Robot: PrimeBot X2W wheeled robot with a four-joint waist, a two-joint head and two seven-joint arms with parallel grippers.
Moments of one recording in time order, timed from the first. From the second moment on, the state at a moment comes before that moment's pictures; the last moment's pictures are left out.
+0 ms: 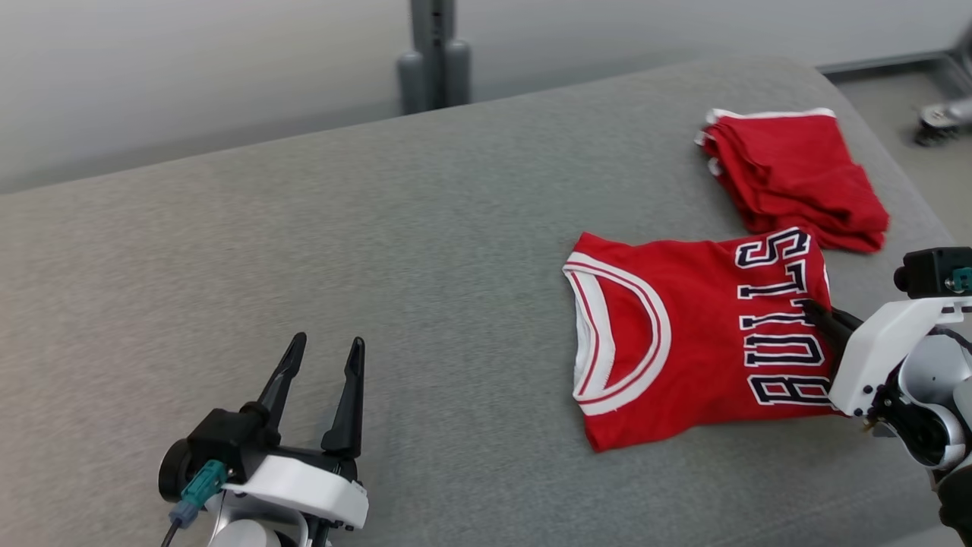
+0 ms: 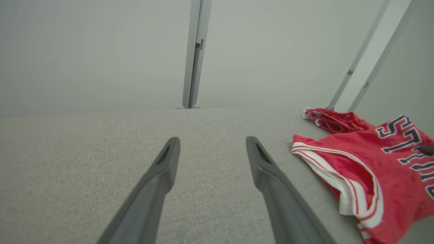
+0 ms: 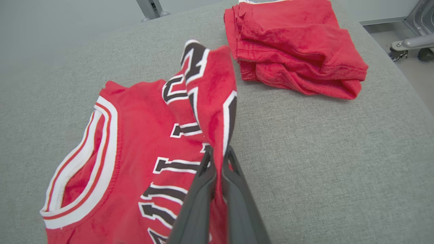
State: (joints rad) left arm -0.10 0.06 -0.18 0.25 -0.28 -0.05 -0.26; right arm -0.48 -0.44 0.38 0.53 0.76 0.13 0.29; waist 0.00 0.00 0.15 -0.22
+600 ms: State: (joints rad) left arm -0.14 0.07 -0.21 0.27 -0.28 -0.06 -0.26; right arm -0.55 -0.44 0.40 0.57 0.73 0.13 0.26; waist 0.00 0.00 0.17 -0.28
